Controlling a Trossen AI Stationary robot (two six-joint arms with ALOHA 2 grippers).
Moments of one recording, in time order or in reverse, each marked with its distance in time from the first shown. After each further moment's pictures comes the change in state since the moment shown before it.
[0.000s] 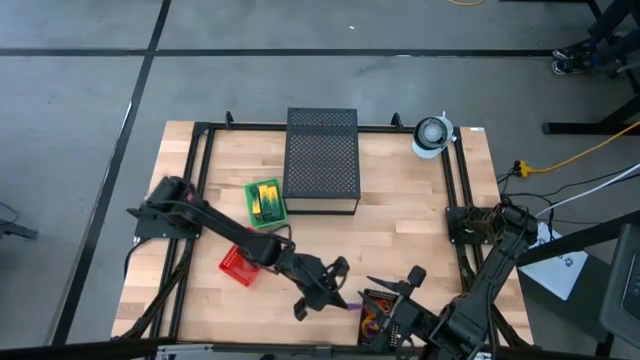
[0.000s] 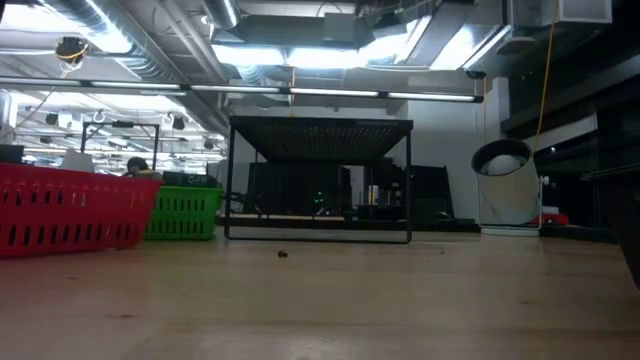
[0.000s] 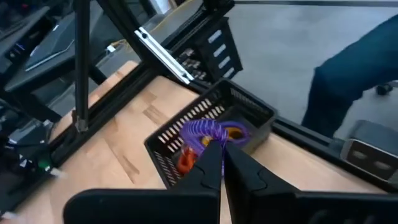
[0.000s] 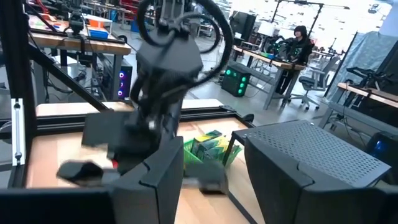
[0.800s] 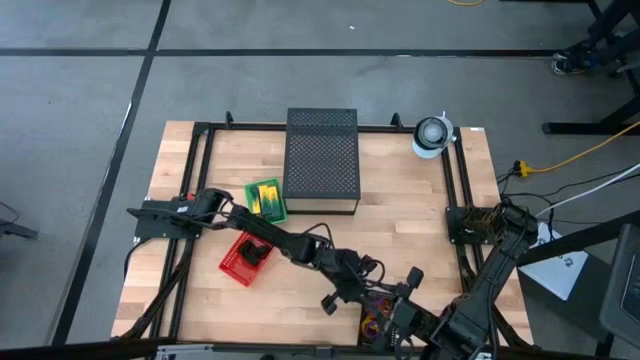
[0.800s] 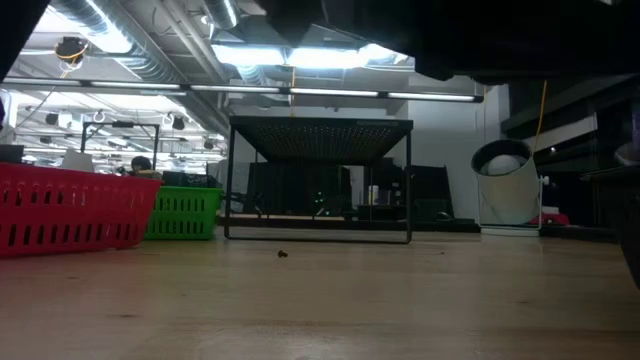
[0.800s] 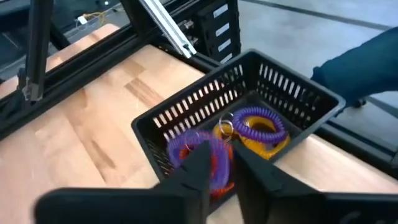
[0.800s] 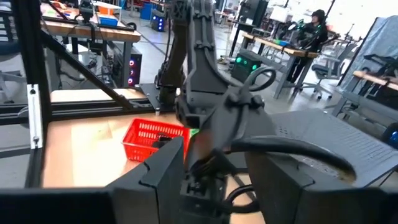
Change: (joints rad) left arm 0.104 0.320 0.288 -0.050 0.180 -0.096; right arm 0.005 0.000 0.000 -0.011 -0.069 0.019
